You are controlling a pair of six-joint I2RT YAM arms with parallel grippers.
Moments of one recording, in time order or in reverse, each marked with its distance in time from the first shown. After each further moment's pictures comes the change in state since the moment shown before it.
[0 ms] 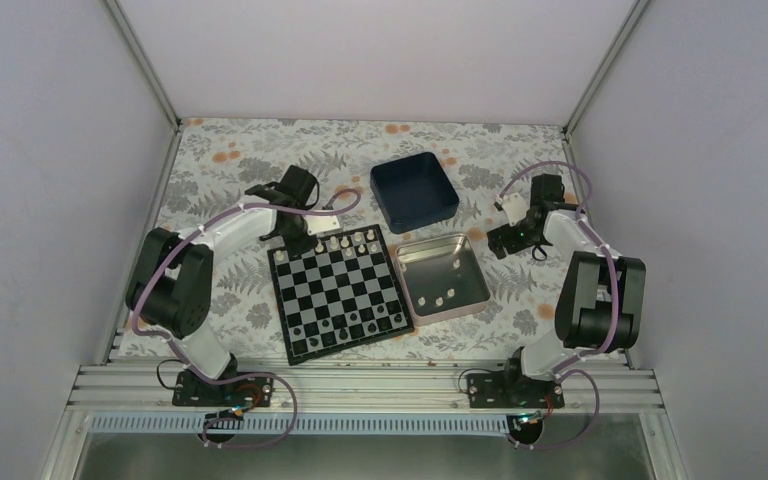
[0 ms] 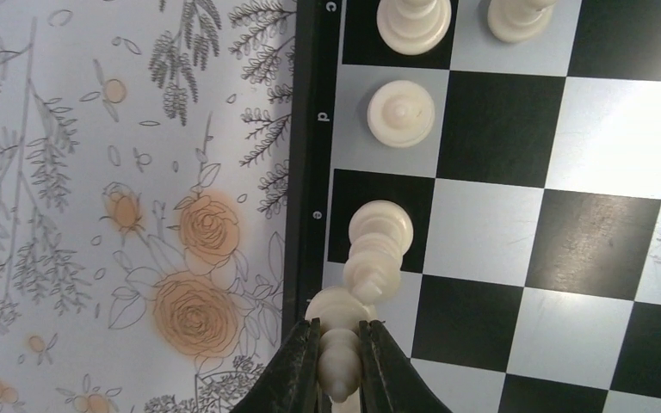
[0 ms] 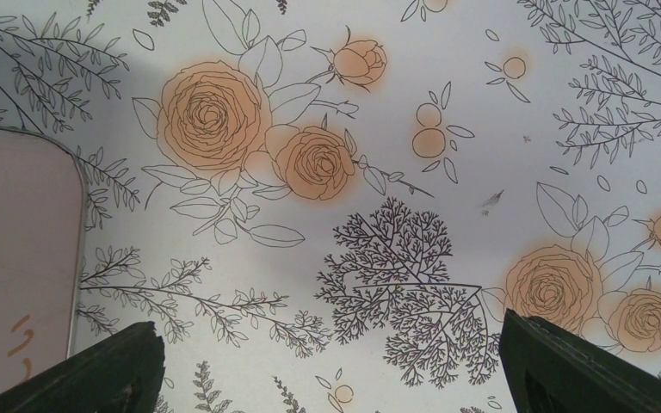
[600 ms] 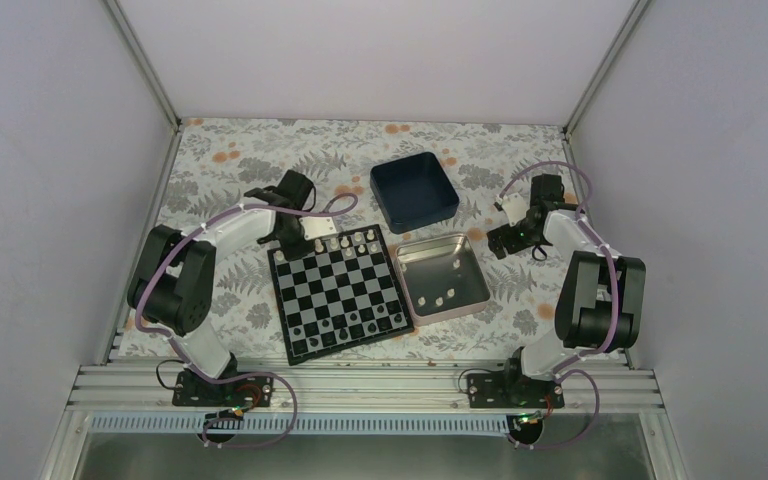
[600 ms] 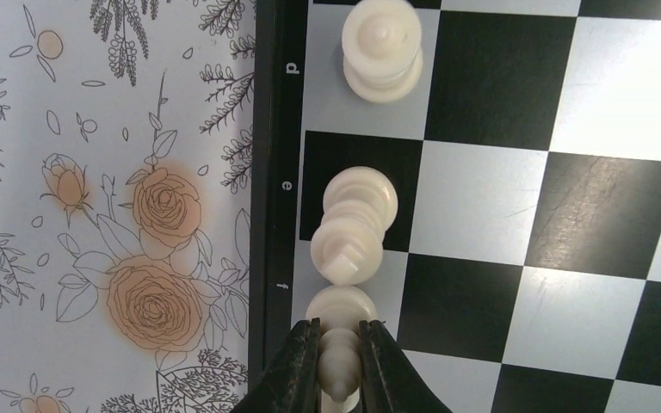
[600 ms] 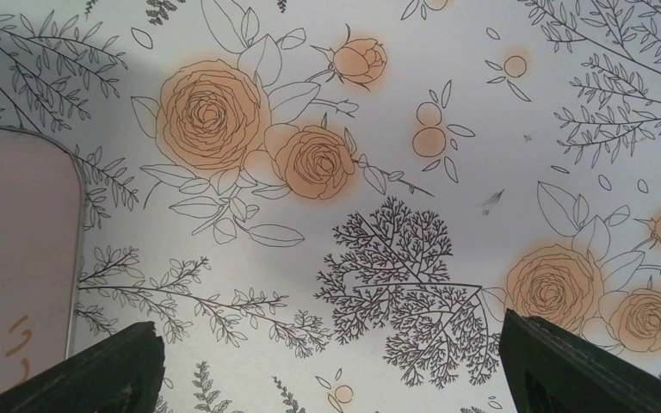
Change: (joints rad) left arm 0.019 0.027 -0.032 0.007 0.015 0.014; right arm 0.000 0.002 0.000 0.000 0.001 0.000
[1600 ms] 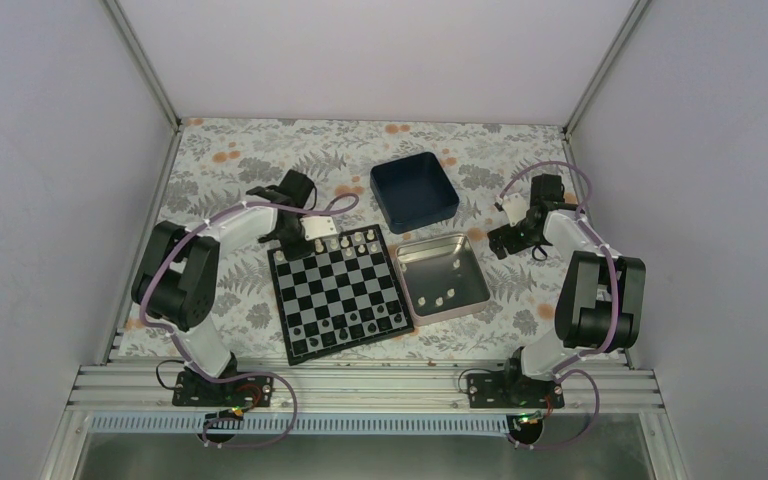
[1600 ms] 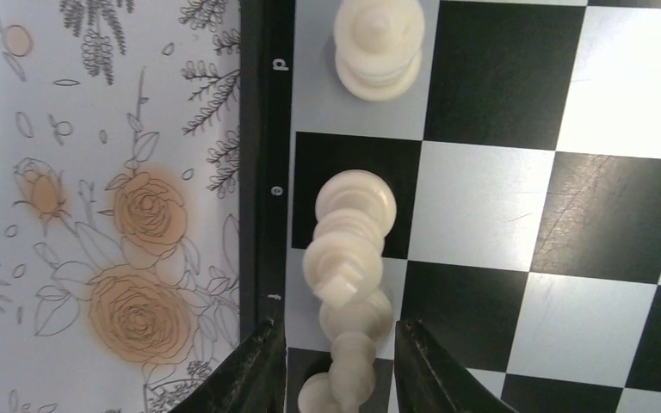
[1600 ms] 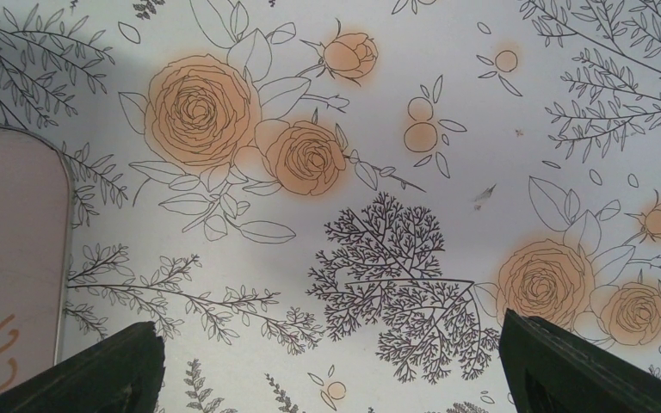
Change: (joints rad) left arm 0.006 0.032 0.005 -0.006 0.013 0.012; right arm 0.000 0.000 0.000 0.000 0.015 0.000
